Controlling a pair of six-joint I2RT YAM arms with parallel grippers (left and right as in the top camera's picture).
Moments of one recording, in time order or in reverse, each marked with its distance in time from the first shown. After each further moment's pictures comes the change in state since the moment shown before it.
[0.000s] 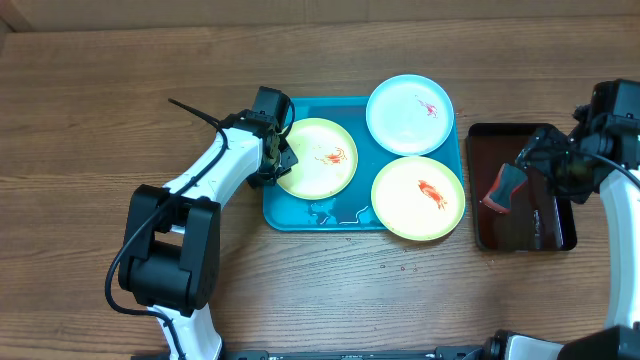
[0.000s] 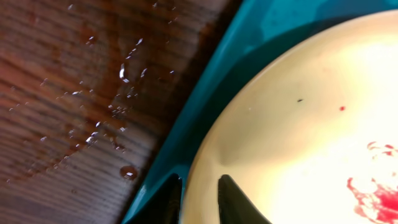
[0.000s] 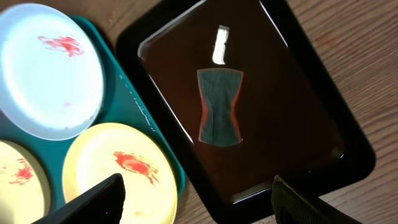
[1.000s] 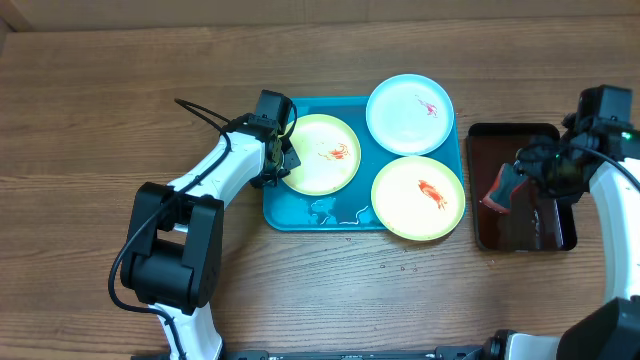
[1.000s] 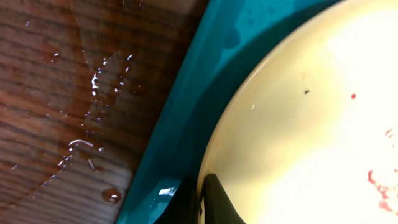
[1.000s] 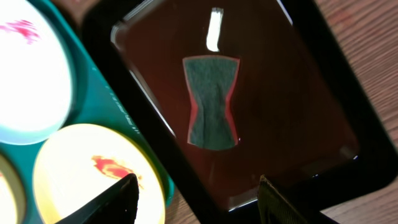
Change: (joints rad) left arm -0.006 0.013 -0.031 0.066 0.005 0.080; right arm 0.000 0.058 -0.084 0.074 0.003 0.009
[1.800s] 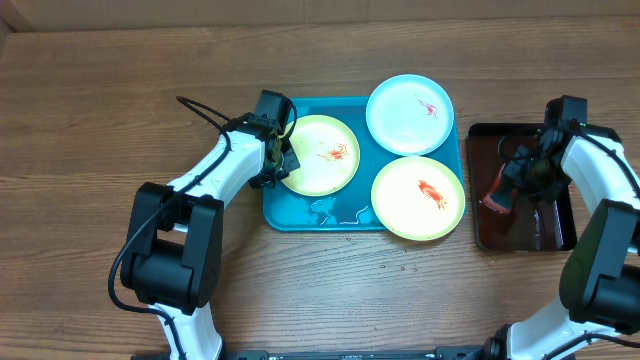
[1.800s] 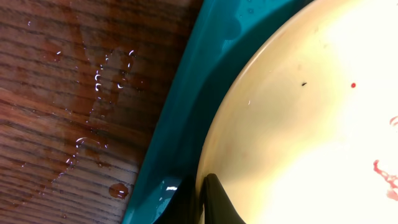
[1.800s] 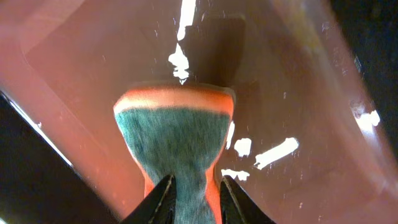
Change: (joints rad) left arm 0.000 0.000 0.005 -0.018 0.000 0.040; right arm 0.000 0.306 -0.045 0.210 0.073 -0.012
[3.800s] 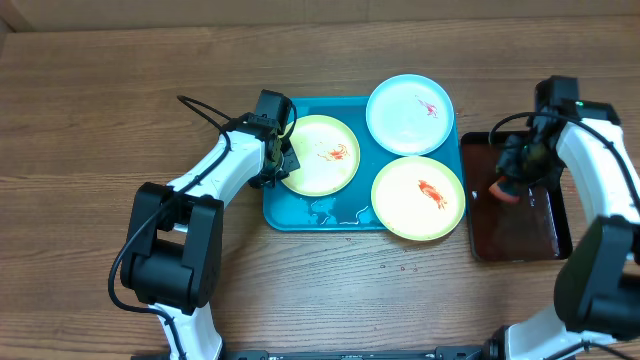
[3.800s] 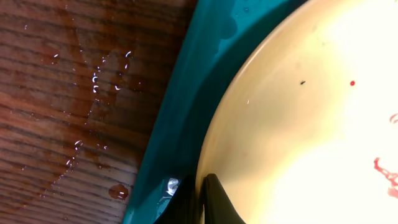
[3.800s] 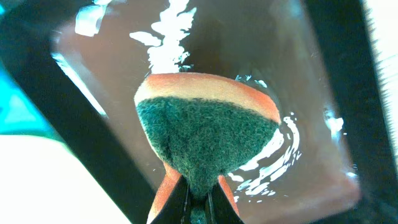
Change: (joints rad) left arm 0.000 0.000 0.000 0.001 0.003 0.024; right arm 0.086 -0.050 0.152 -0.240 0.031 -0.067
